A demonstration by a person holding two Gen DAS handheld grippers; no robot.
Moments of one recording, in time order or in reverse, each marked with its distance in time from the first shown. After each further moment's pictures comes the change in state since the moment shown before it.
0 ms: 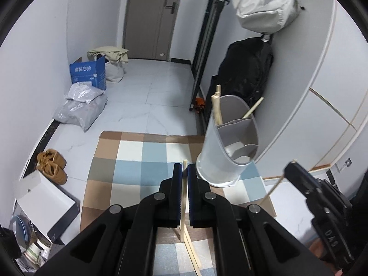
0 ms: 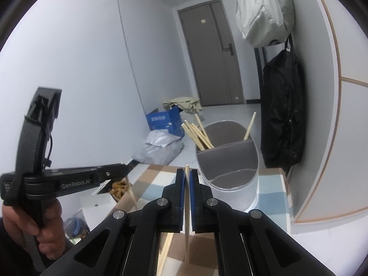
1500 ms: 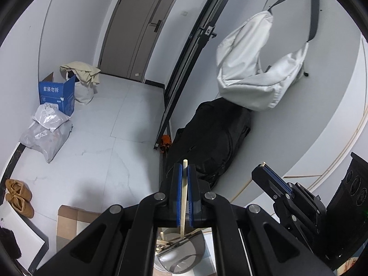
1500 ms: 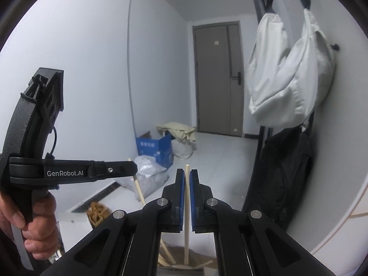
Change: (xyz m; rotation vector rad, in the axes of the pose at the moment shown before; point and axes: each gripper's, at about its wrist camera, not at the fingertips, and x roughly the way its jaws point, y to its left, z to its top) left arm 0.035 -0.009 0.157 -0.113 -0.109 -0.200; right arm 0.067 -0.042 0.193 -0.192 -0.086 -0.017
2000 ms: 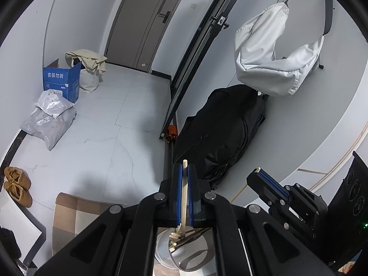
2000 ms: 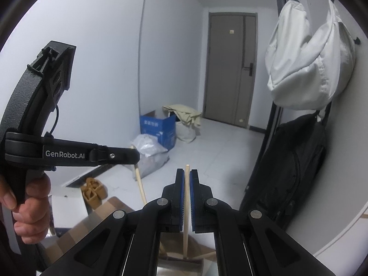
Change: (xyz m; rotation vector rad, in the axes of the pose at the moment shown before) left arm 0.022 0.019 -0.012 -0.037 0.044 0.020; right arm 0.029 0.018 -0.034 -0.106 0.093 0.017
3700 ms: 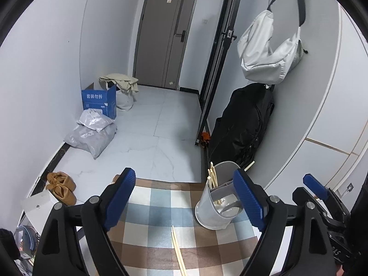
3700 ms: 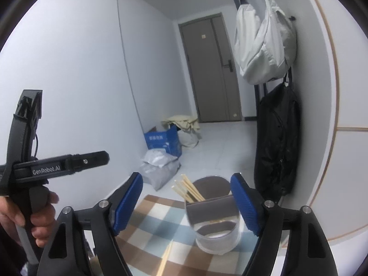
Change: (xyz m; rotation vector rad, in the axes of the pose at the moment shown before) left arm -0.106 -0.012 -0.077 0.111 -0.124 0.231; right arm -0.125 0.039 -0.058 0.275 -0.096 0.001
